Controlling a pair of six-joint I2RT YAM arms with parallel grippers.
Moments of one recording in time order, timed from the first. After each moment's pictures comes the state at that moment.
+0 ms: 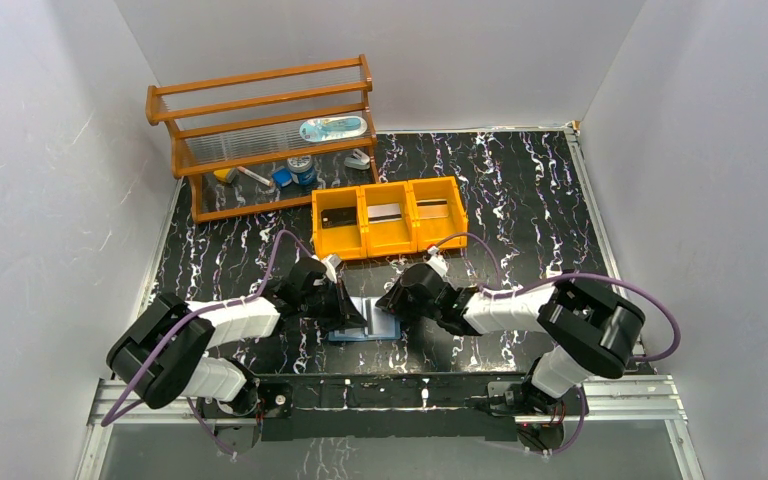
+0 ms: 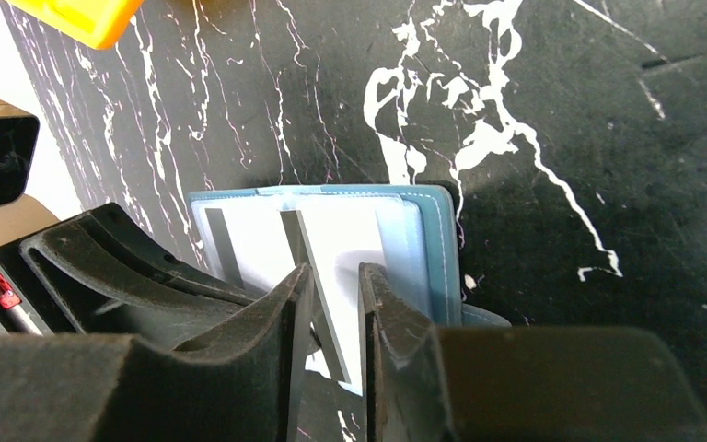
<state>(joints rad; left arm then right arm) -0.66 1.35 0.38 0.15 0.41 -0.92 1.01 1.53 0.57 0.23 0.14 1.31</state>
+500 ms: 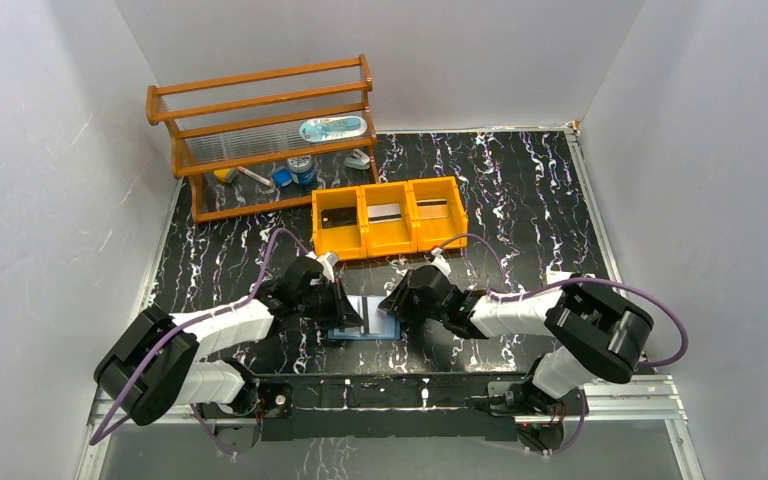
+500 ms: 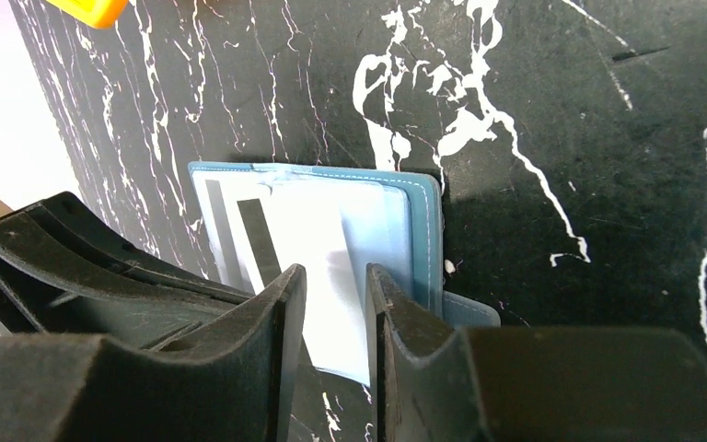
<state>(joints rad) -0.66 1.26 0.39 0.06 0.38 -0.86 1.00 1.48 0.52 0.26 0.11 1.27</state>
